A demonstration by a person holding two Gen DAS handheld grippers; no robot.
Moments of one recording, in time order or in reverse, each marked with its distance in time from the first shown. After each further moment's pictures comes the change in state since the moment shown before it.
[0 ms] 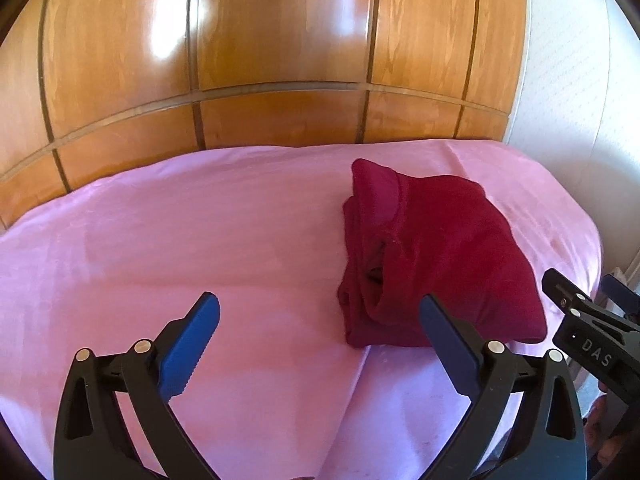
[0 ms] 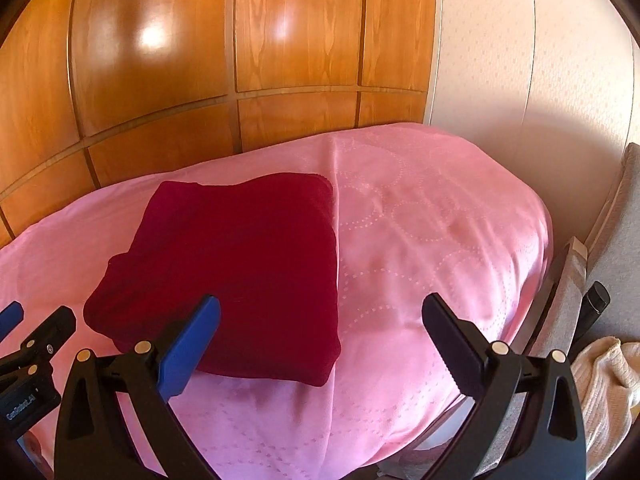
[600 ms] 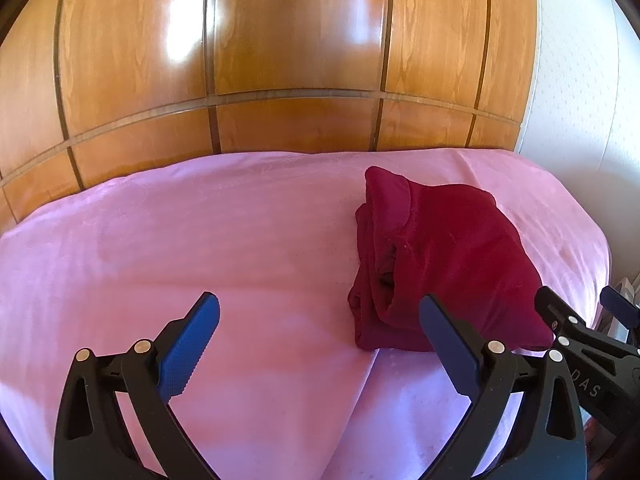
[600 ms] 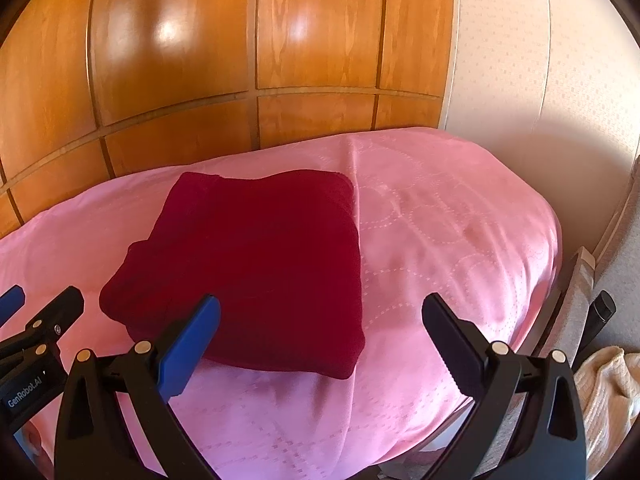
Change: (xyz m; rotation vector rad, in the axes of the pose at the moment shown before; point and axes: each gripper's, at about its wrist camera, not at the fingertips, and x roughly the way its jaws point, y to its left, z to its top) left arm -0.005 0.007 -0.003 -0.023 -0.027 0.033; right arm -0.003 0.014 -0.007 -0.037 -0.003 0.032
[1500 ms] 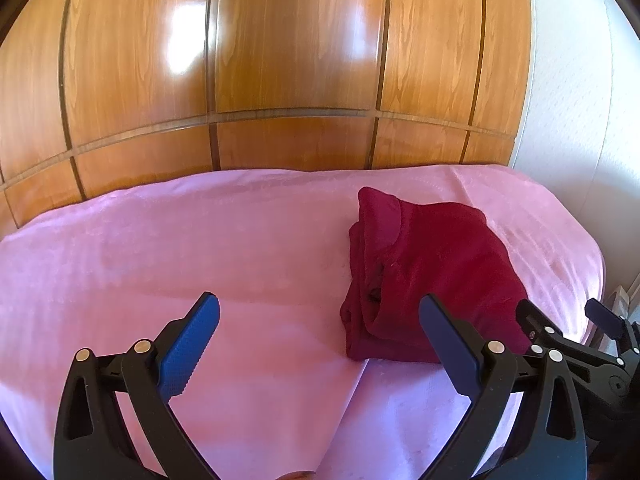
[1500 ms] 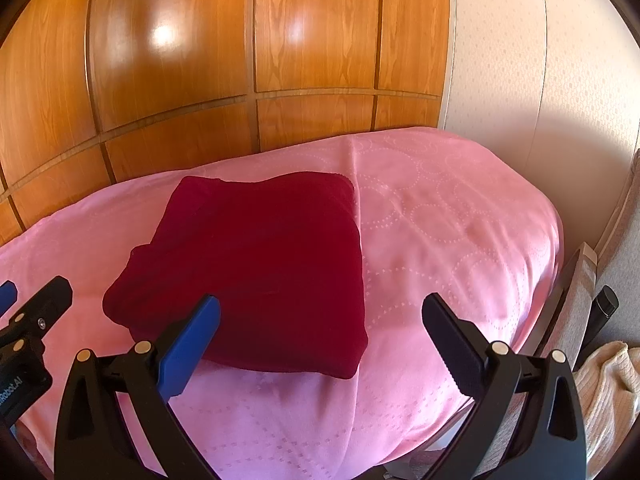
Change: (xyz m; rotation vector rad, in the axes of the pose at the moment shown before) left arm -0.017 -0.004 0.004 -0.008 -0.057 -0.013; right arm -0.001 -0.002 0.001 0.021 -0.013 0.004
